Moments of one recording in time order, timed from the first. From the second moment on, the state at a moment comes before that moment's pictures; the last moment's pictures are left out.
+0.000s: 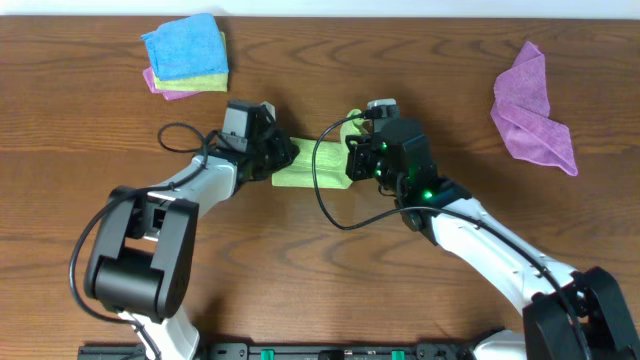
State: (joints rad) left arm -0.26 1.86 0.98 -0.03 0.46 -0.69; right arm 0.50 1.53 0.84 0.11 -0.09 0.42
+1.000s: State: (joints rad) left arm -0.01 1.67 1.03 -0.34 0.37 -0.47; right arm 0.66 1.85 1.15 -0.02 -0.04 0.35
